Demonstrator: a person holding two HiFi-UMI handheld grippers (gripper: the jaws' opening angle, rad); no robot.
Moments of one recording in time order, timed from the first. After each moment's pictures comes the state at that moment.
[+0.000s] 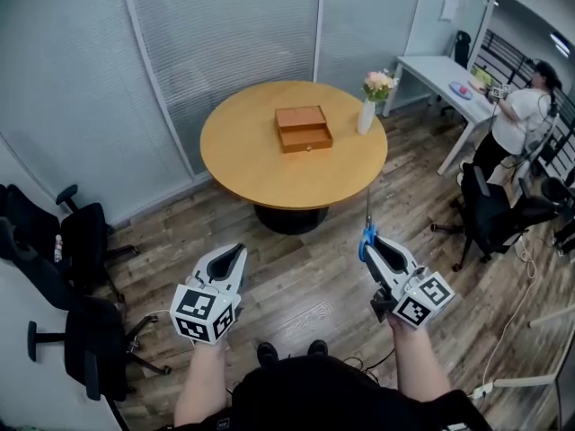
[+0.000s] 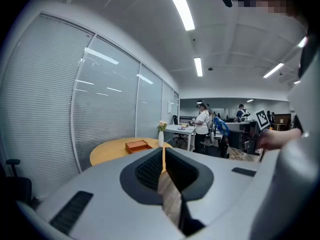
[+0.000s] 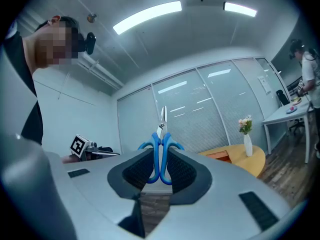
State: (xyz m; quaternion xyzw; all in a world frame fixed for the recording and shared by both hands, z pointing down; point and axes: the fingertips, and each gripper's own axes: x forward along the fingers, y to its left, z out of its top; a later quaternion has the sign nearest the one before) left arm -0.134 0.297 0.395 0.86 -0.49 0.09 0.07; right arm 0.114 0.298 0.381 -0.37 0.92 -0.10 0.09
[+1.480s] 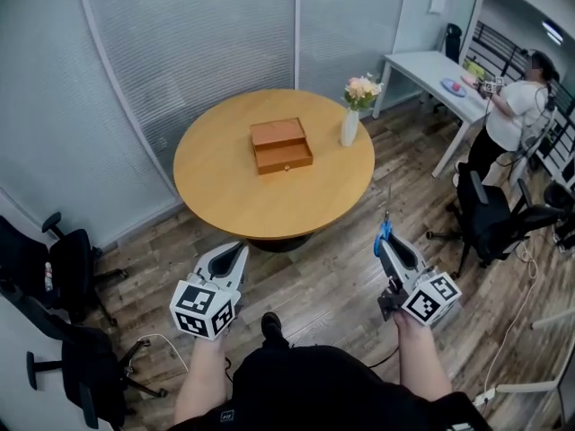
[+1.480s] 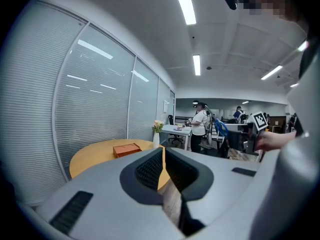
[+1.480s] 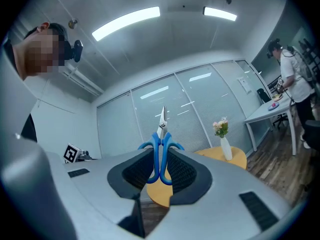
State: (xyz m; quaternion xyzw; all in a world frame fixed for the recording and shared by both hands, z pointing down) left arm -0.050 0.153 0.414 0.88 -0.46 0.09 0.07; right arm 0.234 0.163 0.406 -0.44 0.88 -0.14 0.13
